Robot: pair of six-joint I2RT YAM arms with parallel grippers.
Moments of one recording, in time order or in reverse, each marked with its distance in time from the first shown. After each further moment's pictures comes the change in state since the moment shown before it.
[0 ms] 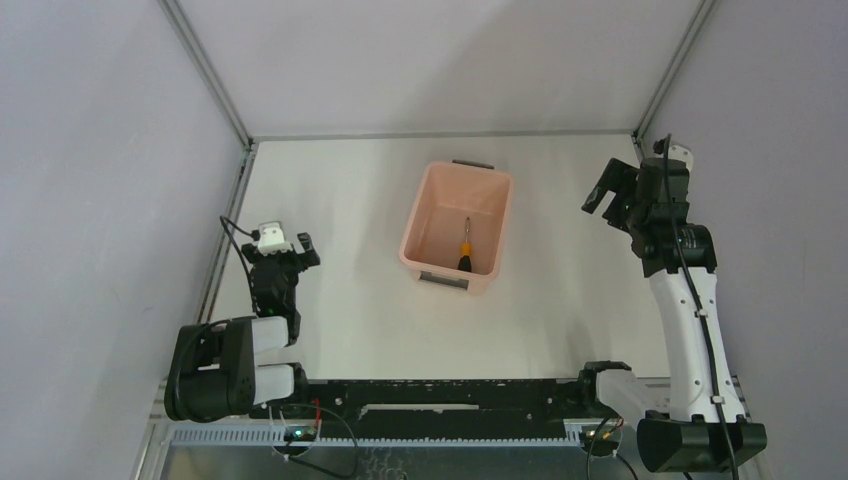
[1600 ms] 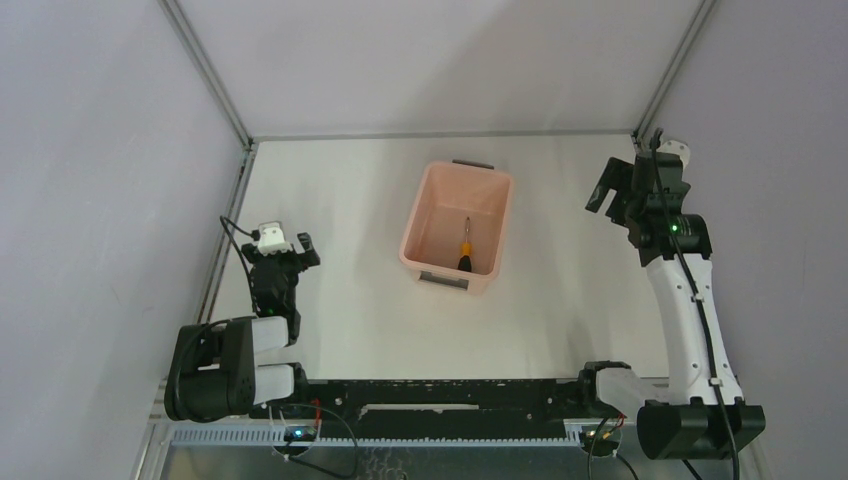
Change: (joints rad) left arm 0.000 0.000 0.000 0.000 0.000 0.000; right arm 0.000 0.061 0.006 -0.007 0.093 -0.074
